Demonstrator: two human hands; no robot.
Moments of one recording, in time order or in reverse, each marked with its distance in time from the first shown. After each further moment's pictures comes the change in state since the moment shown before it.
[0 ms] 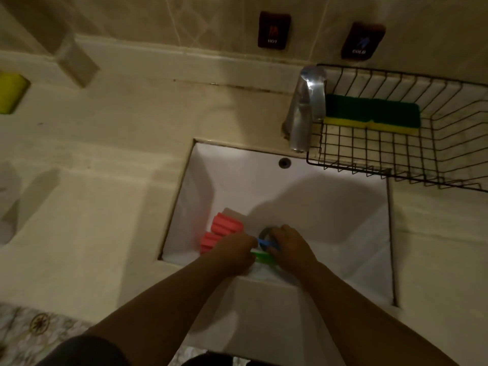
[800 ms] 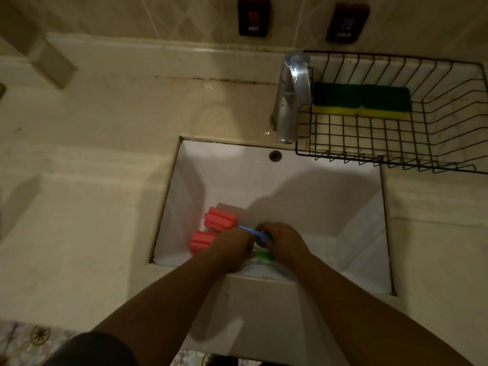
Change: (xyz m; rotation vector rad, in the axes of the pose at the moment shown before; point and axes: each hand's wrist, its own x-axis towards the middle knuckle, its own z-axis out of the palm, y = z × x) left_hand 0.014 0.001 0.004 0.071 0.048 0.082; right_hand 0.005 -0.001 0.002 0.121 0.039 -0.012
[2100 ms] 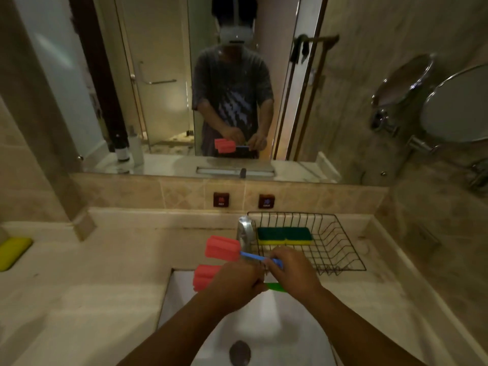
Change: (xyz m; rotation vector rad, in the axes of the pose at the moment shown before) left_hand -0.110 0.133 -0.205 0.174 0.577 0.547; right_hand -0.100 -0.126 -0.221 -0.233 0.663 -0.147
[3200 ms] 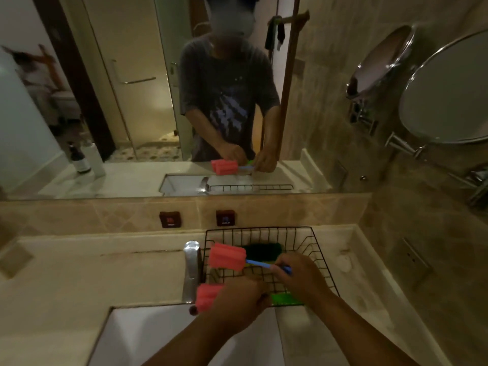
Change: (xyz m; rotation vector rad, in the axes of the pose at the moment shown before) left_hand 0.166 0.051 0.080 -0.038 -0.106 -0.073; right_hand 0.078 0.198 -0.036 0.126 -0.055 -0.027
